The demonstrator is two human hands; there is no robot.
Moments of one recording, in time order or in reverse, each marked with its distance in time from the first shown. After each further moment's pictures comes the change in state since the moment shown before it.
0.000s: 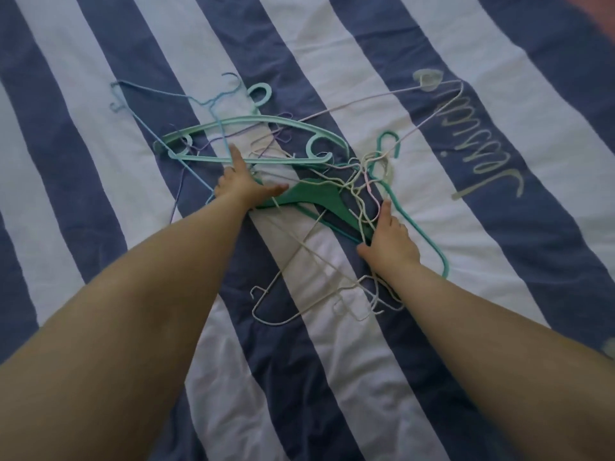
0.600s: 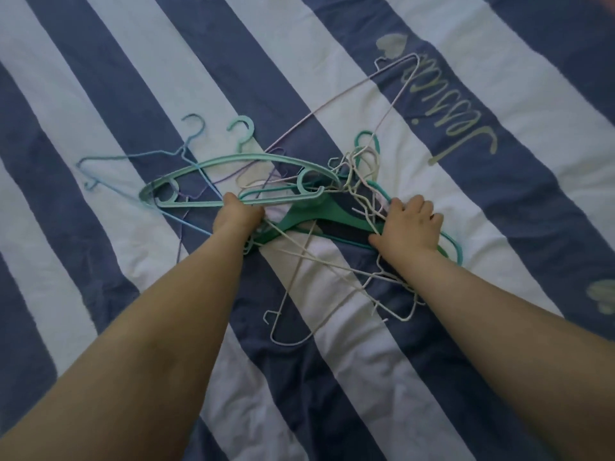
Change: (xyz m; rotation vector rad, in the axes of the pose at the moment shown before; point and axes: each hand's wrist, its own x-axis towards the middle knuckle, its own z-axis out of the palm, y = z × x) left_hand -0.046 -0.016 0.058 -0.078 -0.044 -0.187; right_hand -0.029 0.049 -0.008 -0.357 0.156 0.119
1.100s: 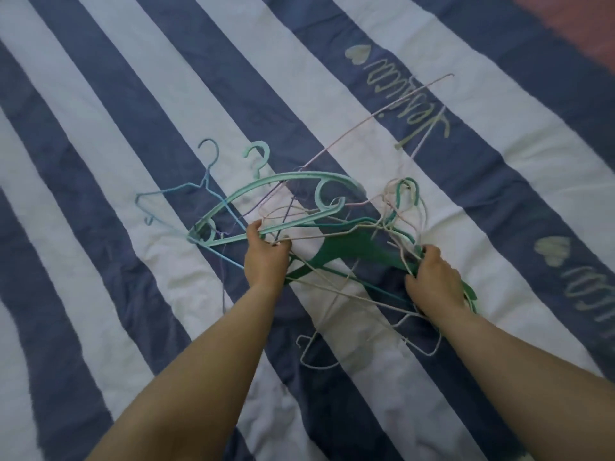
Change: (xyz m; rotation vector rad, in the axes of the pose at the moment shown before) left_hand -0.172 -0.038 0.059 -0.371 0.170 0.194; right_hand -0.127 0.110 0.050 0.461 -0.025 0.095
